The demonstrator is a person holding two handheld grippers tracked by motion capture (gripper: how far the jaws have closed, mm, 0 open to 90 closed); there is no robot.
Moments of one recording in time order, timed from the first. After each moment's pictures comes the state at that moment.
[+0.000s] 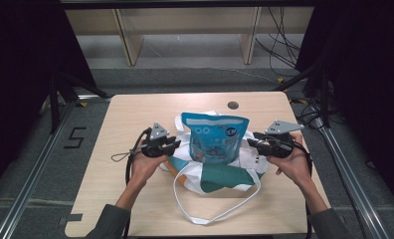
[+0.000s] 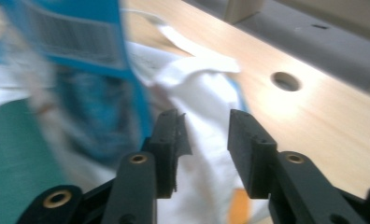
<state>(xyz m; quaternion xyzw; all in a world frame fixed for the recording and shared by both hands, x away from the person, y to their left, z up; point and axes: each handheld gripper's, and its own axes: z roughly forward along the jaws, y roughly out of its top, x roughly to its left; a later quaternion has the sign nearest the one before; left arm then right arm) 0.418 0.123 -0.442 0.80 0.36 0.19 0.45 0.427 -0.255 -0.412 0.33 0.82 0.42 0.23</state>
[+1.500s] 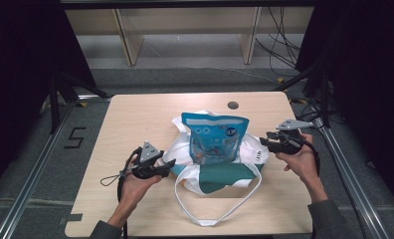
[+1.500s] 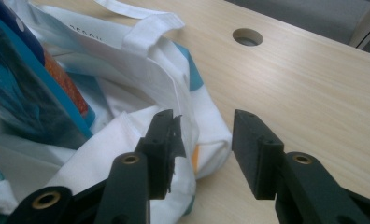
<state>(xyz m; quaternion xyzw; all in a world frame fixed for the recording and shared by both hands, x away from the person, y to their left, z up) 0.379 0.148 -0.458 0.78 0.40 0.22 0.44 0.443 -0.294 -0.430 0.40 0.80 0.39 0.22</state>
